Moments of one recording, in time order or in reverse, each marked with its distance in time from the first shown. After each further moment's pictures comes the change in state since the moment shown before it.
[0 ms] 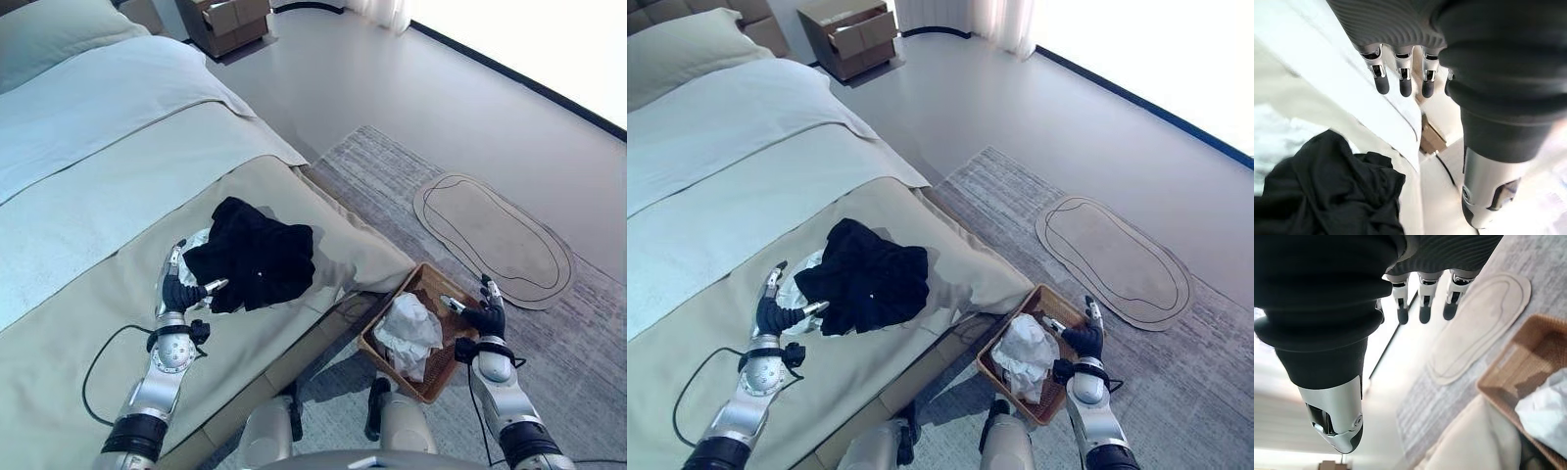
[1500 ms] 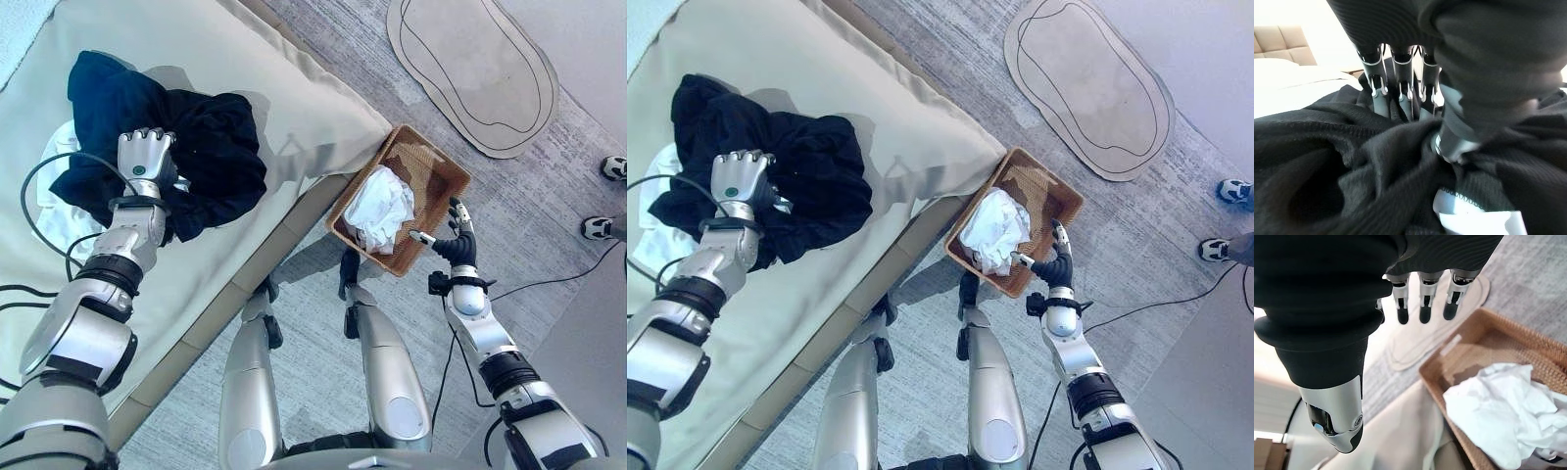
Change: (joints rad) left arm -0.834 0.271 -0.488 0.573 0.501 0.249 0.137; right arm -0.304 -0.061 0.157 0.009 0.022 -0.075 -0.026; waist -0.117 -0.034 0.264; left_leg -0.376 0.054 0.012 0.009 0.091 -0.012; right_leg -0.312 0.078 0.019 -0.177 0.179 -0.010
